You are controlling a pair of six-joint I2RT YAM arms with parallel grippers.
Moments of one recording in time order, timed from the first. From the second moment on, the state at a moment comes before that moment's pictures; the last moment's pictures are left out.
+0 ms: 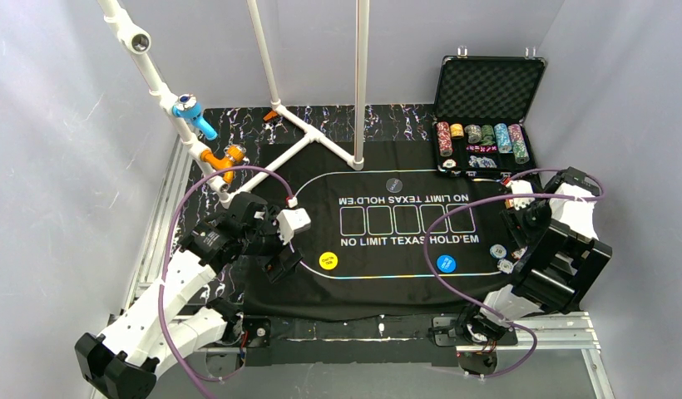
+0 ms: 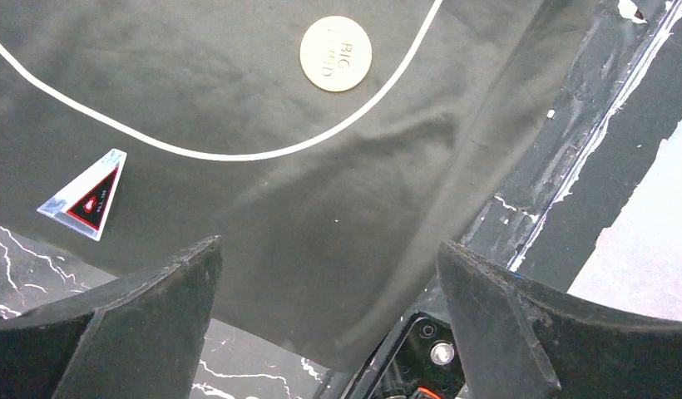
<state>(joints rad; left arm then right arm) -0.56 0.87 0.84 -0.94 0.36 0.41 -0.54 1.49 1.07 -1.05 -0.20 -0.96</state>
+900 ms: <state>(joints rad) -0.56 0.85 0.82 -0.94 0.36 0.41 -0.59 1.61 1.06 -0.98 -0.21 -1.04</state>
